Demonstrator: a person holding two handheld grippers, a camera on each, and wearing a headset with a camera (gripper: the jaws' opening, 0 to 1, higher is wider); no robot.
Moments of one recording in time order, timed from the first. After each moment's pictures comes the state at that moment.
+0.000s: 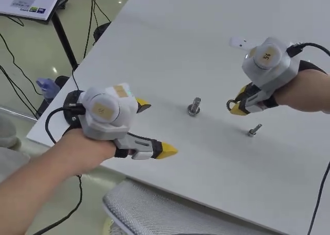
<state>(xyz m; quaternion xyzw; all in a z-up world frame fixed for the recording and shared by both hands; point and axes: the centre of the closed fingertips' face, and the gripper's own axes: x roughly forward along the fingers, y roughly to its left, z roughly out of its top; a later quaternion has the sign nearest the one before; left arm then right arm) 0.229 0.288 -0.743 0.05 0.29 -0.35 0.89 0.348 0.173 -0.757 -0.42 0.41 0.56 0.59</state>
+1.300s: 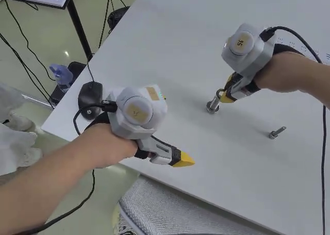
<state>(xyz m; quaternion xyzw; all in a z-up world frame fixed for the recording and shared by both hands) 0.237 0.291 -0.775 0.08 0.32 -0.37 0.87 0.374 0.244 -0.809 -0.46 0.42 0.58 0.53</state>
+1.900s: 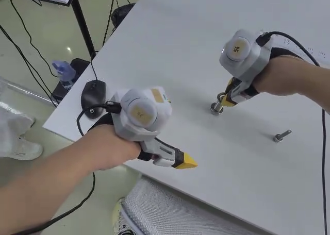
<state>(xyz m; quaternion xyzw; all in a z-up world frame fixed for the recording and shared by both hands) 0.236 0.291 -0.777 0.07 0.32 -0.37 0.87 0.371 0.245 -0.816 -0.48 0.42 0.58 0.51</state>
